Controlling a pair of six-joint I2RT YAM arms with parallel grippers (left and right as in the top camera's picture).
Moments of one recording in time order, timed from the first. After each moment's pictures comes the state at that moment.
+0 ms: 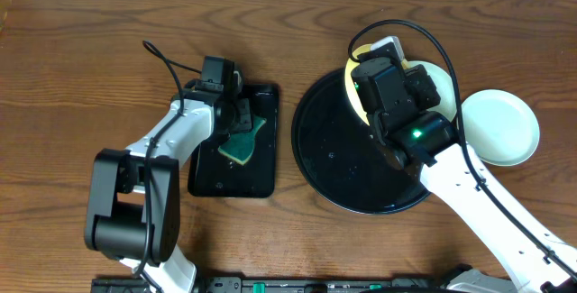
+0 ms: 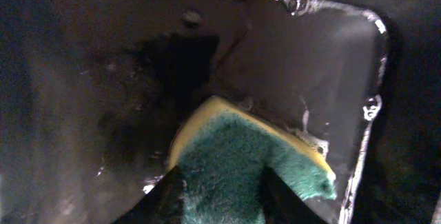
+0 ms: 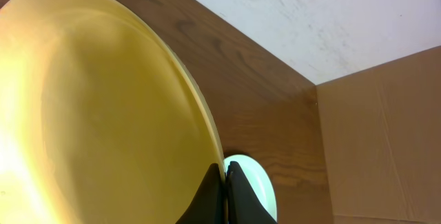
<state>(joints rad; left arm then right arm) -0.18 1.82 1.06 -0.50 0.14 -0.29 0.57 1.43 1.16 -0.55 0.82 -0.19</state>
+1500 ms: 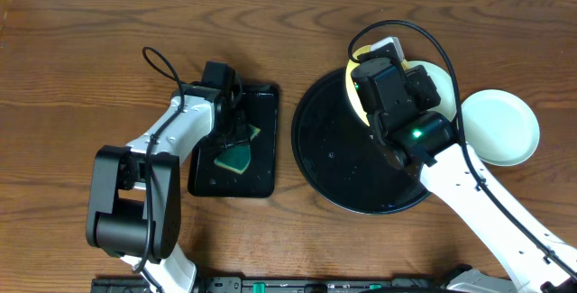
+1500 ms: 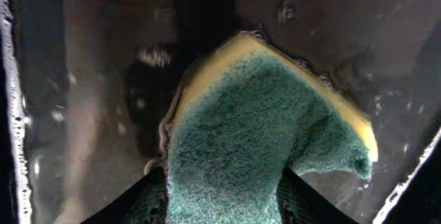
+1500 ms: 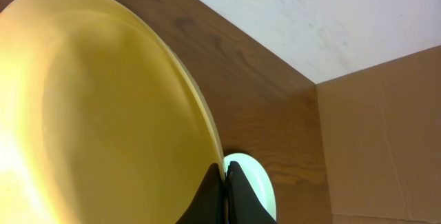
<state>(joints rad) -0.17 1.83 1.10 -0.75 0.11 -0.38 0.57 1.43 1.16 -0.56 0.82 -0.19</state>
